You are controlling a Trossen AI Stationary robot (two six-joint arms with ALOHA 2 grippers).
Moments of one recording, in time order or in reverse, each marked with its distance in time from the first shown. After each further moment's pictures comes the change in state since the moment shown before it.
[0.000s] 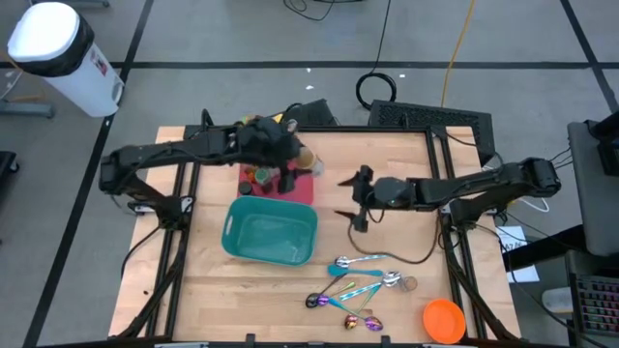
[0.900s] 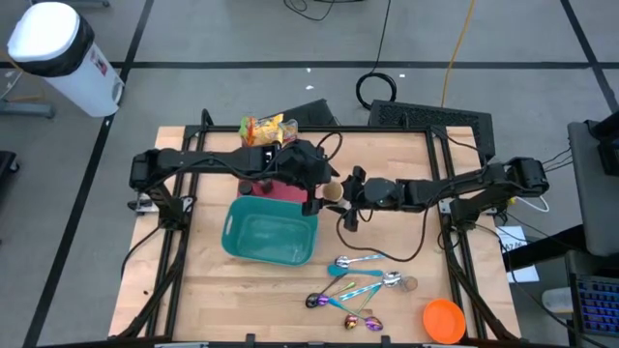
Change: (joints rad) left arm -0.081 0.257 0.079 0.164 0.136 0.009; right arm -0.024 0.121 0.001 0.133 -0.007 0.047
